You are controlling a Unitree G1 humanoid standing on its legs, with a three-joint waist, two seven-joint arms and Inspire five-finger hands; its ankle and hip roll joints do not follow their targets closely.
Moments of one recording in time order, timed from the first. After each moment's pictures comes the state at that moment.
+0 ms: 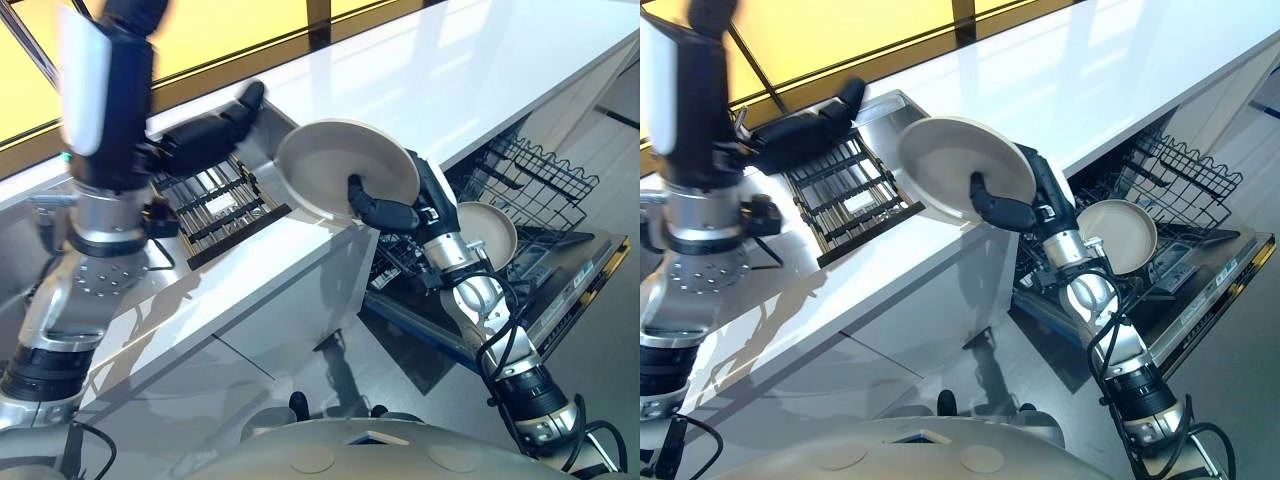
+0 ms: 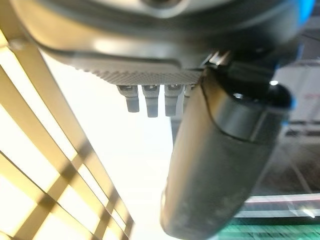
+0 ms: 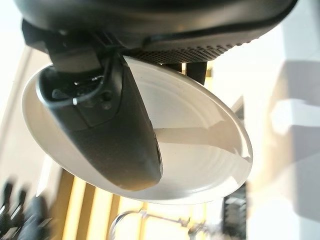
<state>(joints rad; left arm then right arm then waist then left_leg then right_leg) -0.17 0.79 0.09 -0.34 0.23 -0.41 0.46 -0.04 -0.45 0.24 -0.11 0.29 -0.16 -0.06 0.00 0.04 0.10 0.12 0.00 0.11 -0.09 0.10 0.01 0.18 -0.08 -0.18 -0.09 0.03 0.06</state>
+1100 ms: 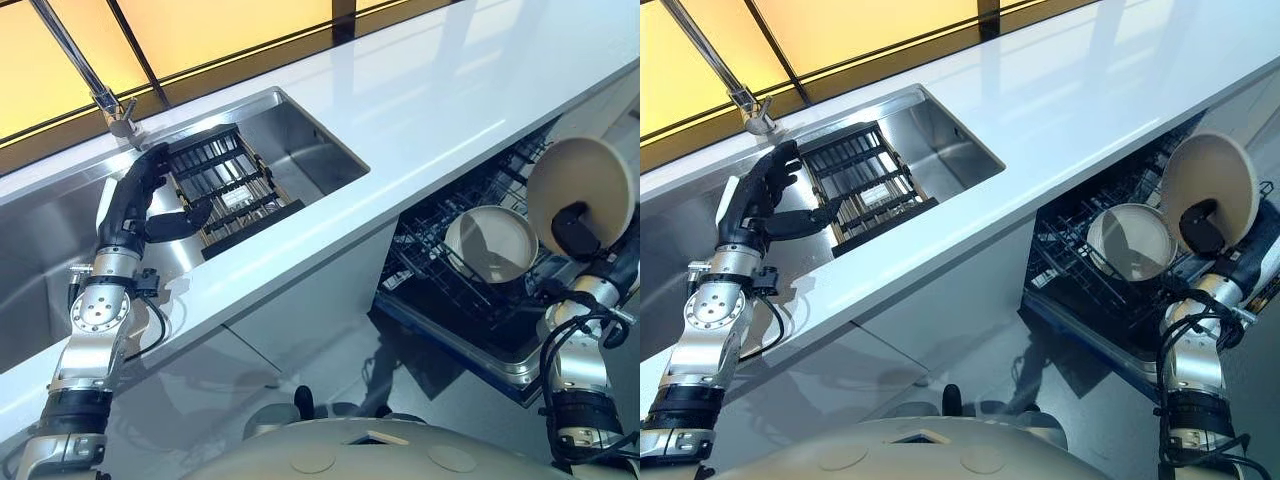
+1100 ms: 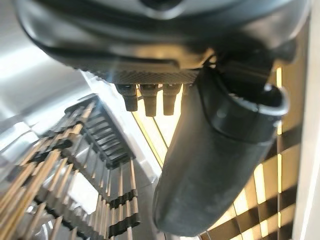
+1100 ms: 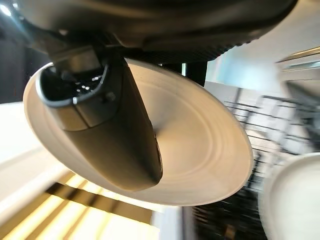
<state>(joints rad) 0.08 0.59 0.13 0.07 -0.24 -0.16 0.05 0.04 -0.48 -0.26 0.32 0.12 -0.19 -0.56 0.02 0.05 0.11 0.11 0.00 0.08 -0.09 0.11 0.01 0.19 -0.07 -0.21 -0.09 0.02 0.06</state>
